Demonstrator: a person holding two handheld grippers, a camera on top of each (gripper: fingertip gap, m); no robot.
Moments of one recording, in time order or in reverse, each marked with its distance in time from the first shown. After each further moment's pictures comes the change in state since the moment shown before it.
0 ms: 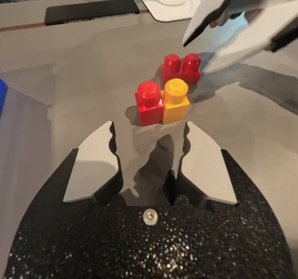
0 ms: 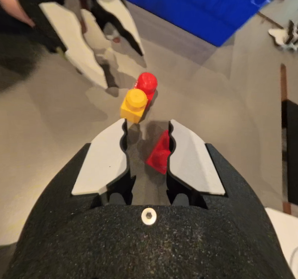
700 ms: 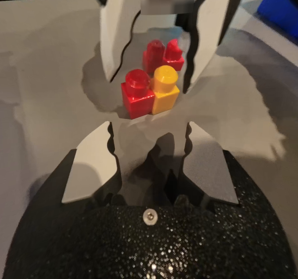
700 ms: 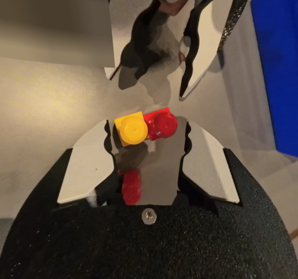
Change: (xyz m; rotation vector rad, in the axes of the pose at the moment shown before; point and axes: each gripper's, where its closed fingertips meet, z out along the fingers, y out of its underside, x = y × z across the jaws) left arm 0.011 0.014 0.003 -0.079 0.186 0.014; right arm -0.018 -0.013 0.062 -0.109 -0.560 -0.700
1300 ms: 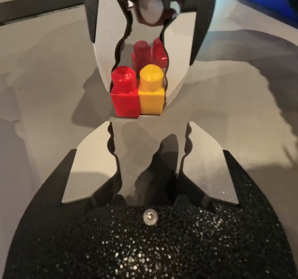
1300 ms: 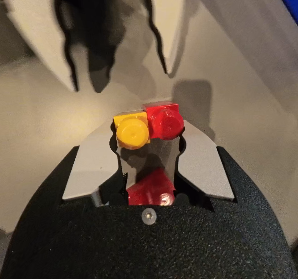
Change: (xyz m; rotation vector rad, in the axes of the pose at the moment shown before) left arm 0.007 0.000 -0.005 0.019 0.037 0.128; right arm -0.002 0.014 0.012 -0.133 0.111 0.473
